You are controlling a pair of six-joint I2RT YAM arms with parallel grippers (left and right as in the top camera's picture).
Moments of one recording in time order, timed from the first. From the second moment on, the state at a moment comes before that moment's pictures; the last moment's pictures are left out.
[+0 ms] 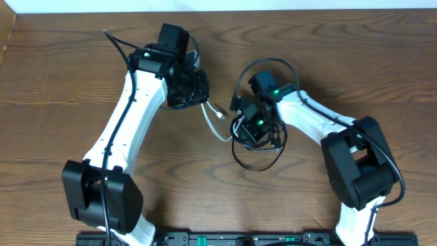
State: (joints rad) left arm -0.26 1.76 1.58 -1.13 0.33 -0.41; right arm 0.50 2.00 1.29 -0.72 -0.48 -0.19
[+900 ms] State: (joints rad) left arm -0.29 1.78 1.46 -1.08 0.36 -0.34; right arm 0.35 1.99 1.51 -0.91 -0.47 -0.05
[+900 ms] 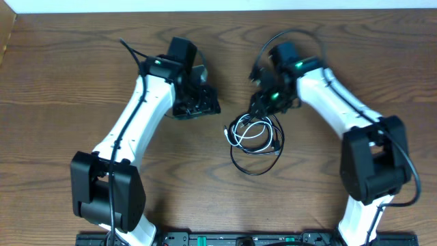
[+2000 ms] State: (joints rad) left arm -0.50 2.01 1.40 -0.79 0.29 -0.51; right arm 0.13 1.92 1.57 -1.01 -0.41 0.03
